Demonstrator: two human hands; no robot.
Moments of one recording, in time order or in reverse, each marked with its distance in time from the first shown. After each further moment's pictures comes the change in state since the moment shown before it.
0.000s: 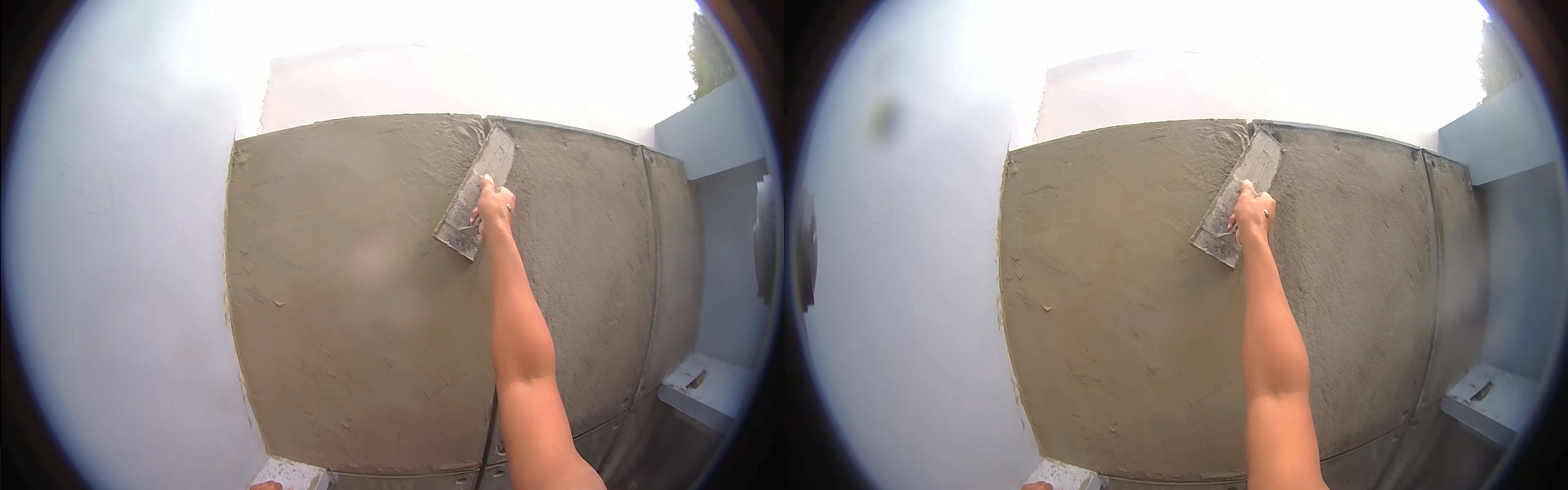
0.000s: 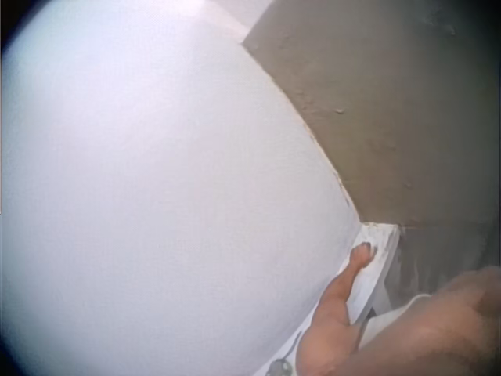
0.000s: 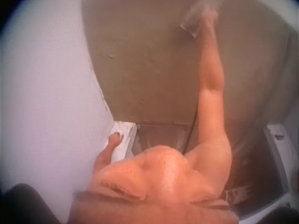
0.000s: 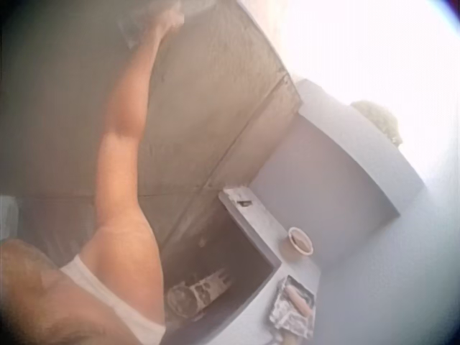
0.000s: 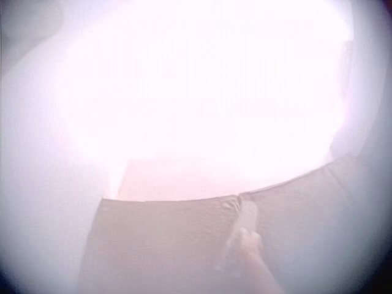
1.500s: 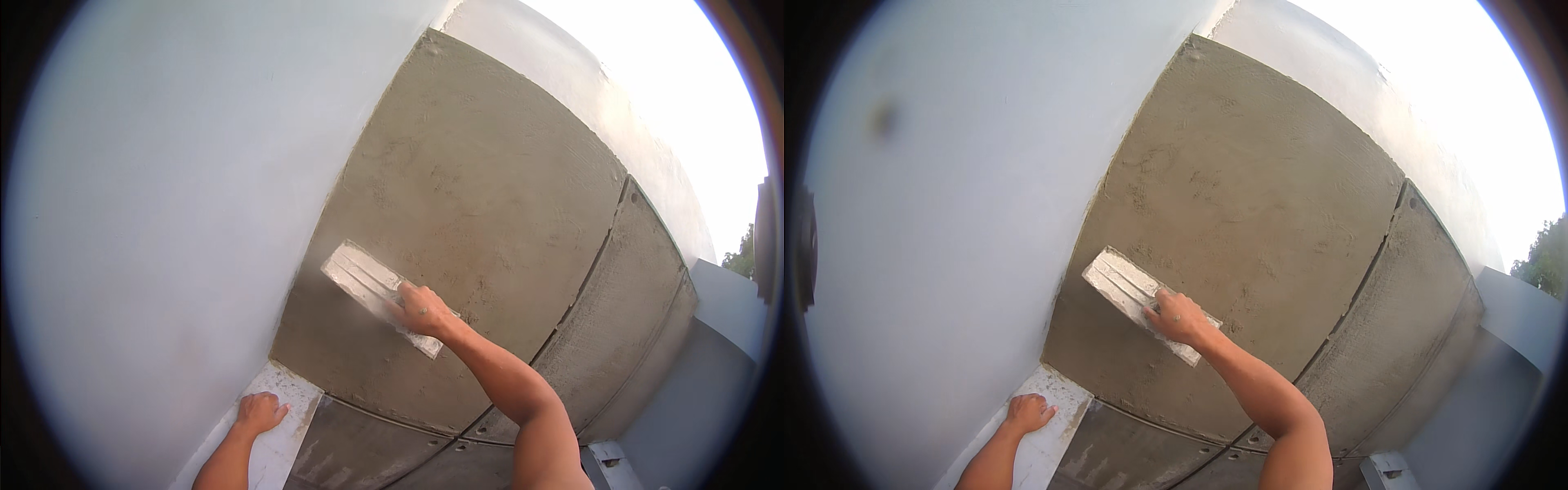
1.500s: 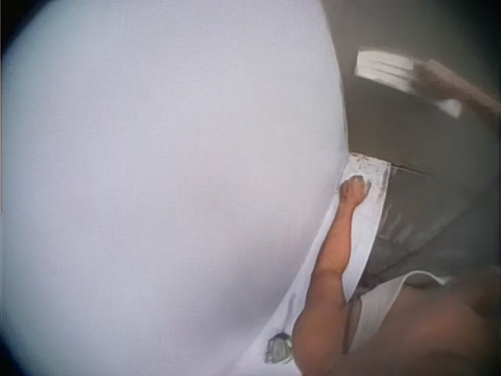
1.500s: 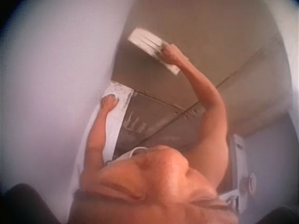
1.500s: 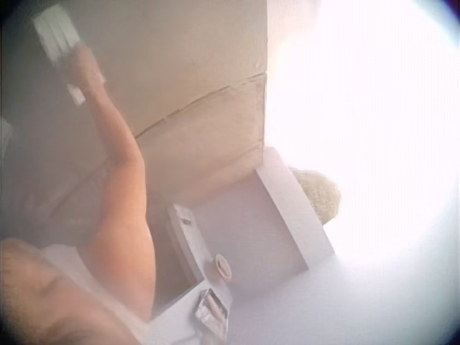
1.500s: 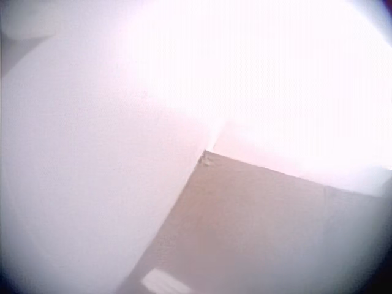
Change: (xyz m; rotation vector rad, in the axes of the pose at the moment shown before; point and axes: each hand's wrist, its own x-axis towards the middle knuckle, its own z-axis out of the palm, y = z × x) left_hand 0.038 0.023 -0.022 -0.422 0.150 -0.013; right_hand -0.339 0.152 0.111 -1.249 -1.424 -0.461
